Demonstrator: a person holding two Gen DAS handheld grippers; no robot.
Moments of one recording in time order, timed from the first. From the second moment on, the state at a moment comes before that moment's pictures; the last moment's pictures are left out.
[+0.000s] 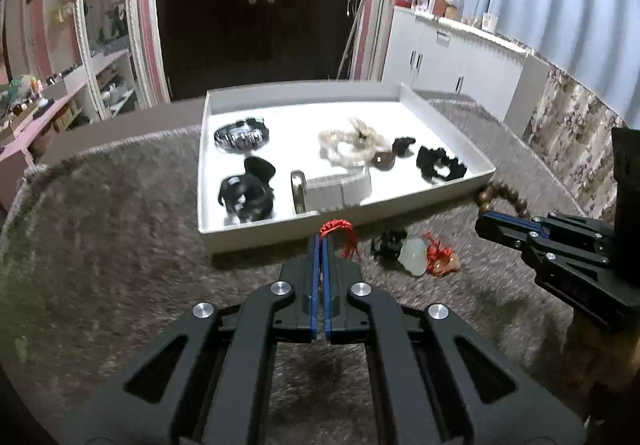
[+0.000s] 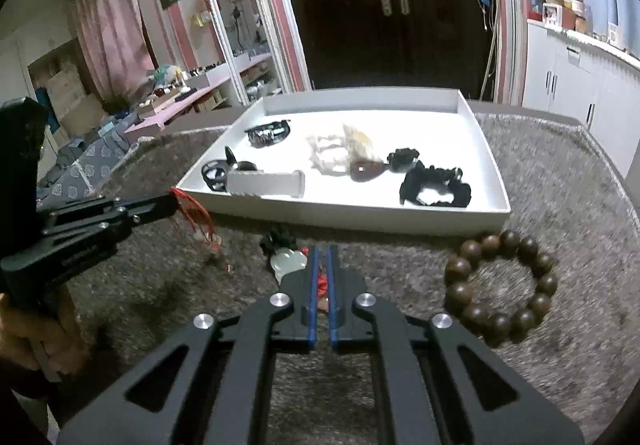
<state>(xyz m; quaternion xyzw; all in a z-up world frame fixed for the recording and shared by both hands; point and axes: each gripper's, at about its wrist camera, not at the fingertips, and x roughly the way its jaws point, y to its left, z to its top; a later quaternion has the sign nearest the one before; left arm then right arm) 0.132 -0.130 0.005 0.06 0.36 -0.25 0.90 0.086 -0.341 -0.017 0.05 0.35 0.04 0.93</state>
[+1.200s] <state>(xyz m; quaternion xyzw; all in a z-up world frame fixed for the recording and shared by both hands) 0.147 -0.126 0.052 0.06 0.32 -0.25 0.91 0.117 -0.346 0.039 0.05 0.31 0.07 0.95</state>
